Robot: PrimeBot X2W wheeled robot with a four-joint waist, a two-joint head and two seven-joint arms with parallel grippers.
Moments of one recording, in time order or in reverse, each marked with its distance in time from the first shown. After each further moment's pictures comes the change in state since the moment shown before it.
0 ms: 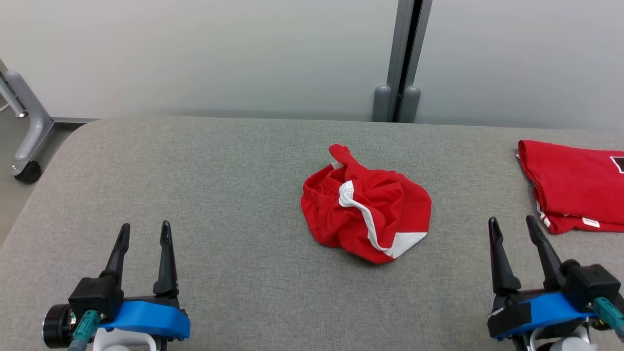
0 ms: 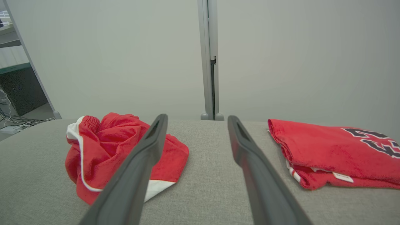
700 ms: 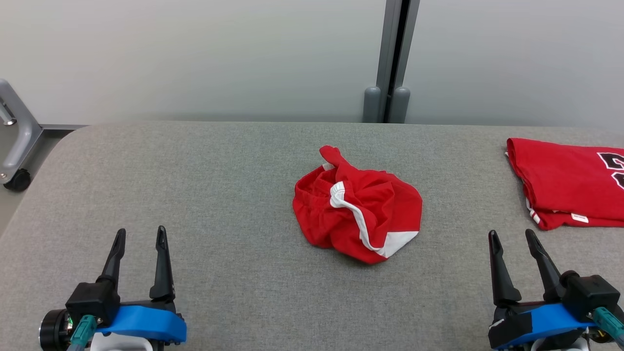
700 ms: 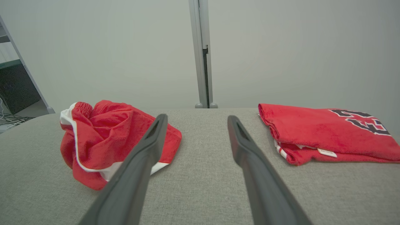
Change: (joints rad) left arm 0.021 -0.055 0.097 0.016 0.079 -0.061 0.000; right arm 0.048 0.000 0.002 -0.003 0.019 0.000 0.013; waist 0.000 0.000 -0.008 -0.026
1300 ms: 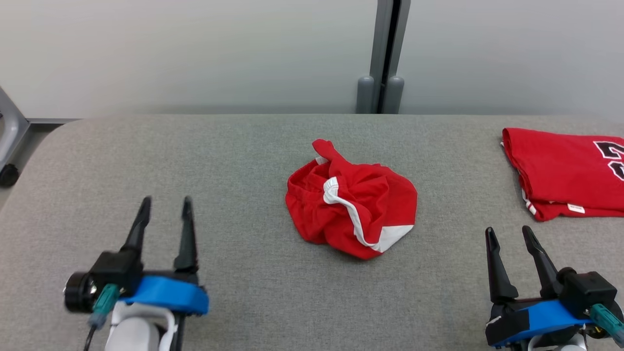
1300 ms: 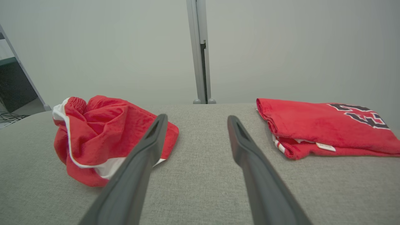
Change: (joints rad) left arm -0.082 -0.041 -0.016 0.025 0.035 -0.045 0.000; right arm -0.007 0.000 0.009 0.000 0.001 0.000 0.000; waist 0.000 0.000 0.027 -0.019
